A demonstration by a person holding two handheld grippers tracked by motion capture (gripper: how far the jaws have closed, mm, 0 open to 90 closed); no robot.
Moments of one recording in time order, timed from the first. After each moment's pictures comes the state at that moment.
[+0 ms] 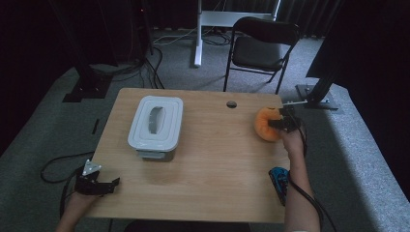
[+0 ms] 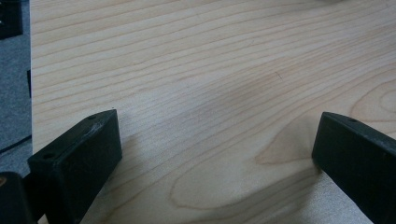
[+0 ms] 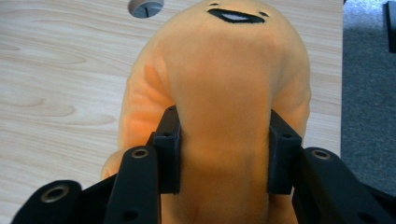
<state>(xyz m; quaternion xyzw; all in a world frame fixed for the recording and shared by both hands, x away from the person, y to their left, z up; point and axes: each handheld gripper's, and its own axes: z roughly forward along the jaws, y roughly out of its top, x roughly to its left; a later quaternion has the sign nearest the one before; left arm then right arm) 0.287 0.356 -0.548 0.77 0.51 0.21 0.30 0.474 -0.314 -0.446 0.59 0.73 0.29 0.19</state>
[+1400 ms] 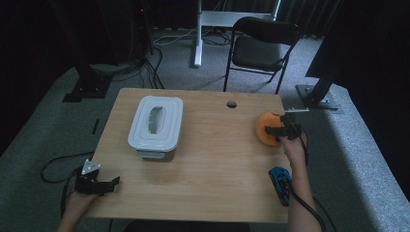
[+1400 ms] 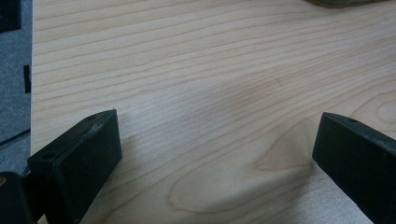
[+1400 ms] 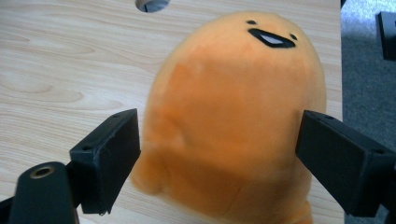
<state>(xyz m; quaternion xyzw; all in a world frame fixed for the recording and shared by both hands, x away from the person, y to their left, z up) 0.289 0.356 -0.547 0.76 0.53 0.21 0.31 0.446 -0.312 -0.453 0.59 0.72 0.31 0.20</state>
